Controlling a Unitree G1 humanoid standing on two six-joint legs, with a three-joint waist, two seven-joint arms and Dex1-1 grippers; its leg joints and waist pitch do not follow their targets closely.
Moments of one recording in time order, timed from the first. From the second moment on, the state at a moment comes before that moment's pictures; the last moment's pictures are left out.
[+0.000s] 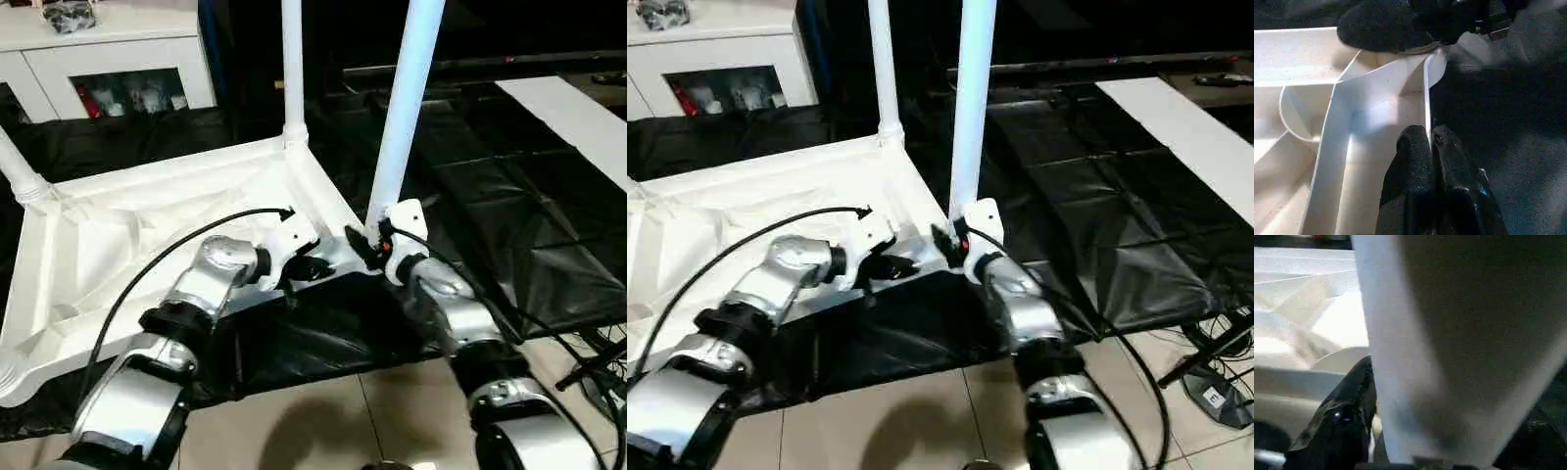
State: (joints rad) left arm -0.74 0.21 -0.22 0.85 0.11 0.03 -1.04; right arm -0.59 -0.09 0.02 0.75 0.05 0.00 0.48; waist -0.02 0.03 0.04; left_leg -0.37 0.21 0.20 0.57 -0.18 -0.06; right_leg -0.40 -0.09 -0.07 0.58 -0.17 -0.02
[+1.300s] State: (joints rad) left arm -0.79 0.28 -0.25 0.98 0.11 -0.11 -1.25; right arm -0.48 -0.22 0.08 0.61 0.14 0.09 0.91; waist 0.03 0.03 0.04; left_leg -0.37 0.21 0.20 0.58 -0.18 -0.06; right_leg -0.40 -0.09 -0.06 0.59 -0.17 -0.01
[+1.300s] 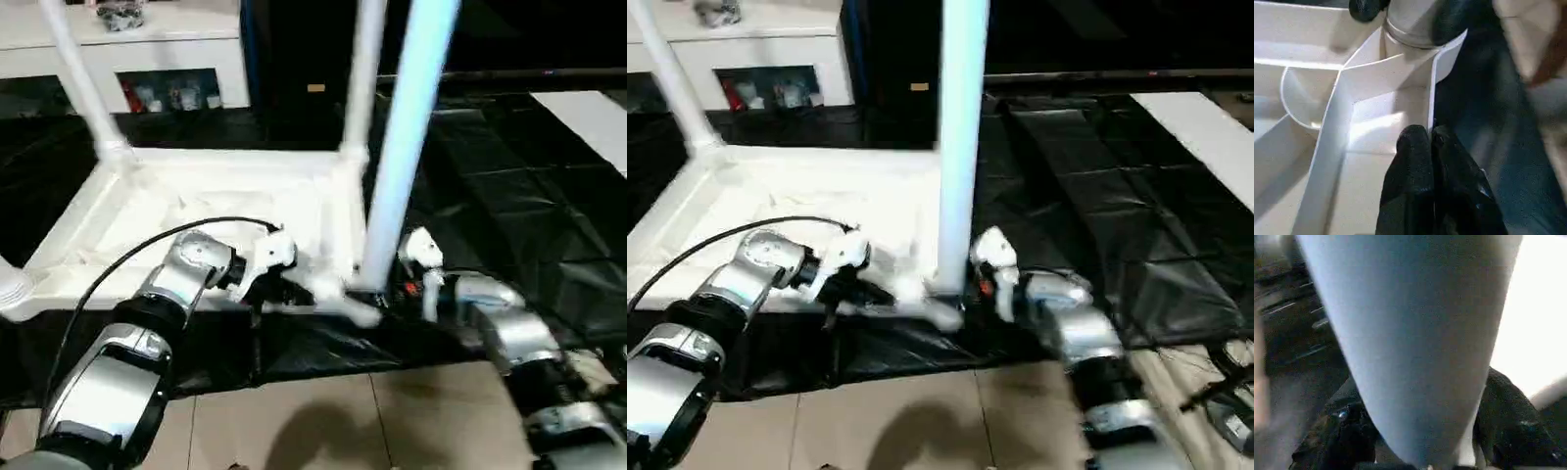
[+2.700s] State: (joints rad) left arm -0.76 0.31 -0.30 0.92 0.09 -0.18 -1.43; right arm -0.50 -0.36 0.19 0.56 0.18 0.11 1.30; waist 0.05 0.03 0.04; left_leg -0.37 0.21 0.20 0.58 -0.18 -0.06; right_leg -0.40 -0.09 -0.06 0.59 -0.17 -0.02
